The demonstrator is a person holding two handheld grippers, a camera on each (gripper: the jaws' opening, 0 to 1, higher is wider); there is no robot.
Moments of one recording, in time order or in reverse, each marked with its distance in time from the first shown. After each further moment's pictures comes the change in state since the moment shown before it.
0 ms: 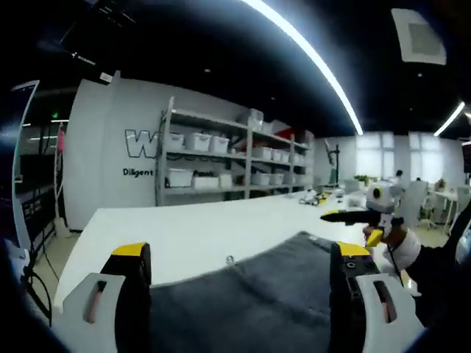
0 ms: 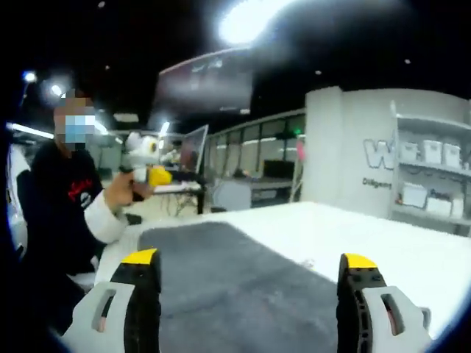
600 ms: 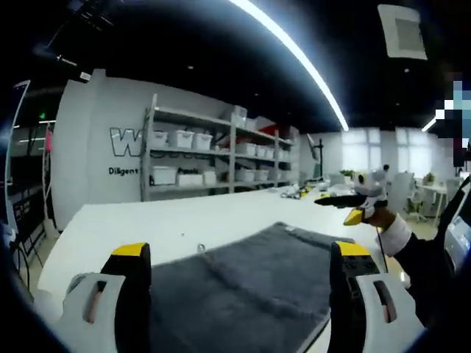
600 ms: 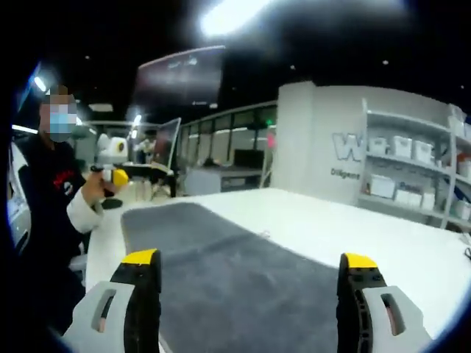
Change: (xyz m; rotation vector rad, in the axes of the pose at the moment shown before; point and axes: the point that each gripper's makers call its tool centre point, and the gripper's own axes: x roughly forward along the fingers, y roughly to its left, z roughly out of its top) left arm -0.006 -0.044 -0.026 0.009 0.007 -0.064; right arm -0.077 -0.032 -0.030 -0.036 0.101 -0.165
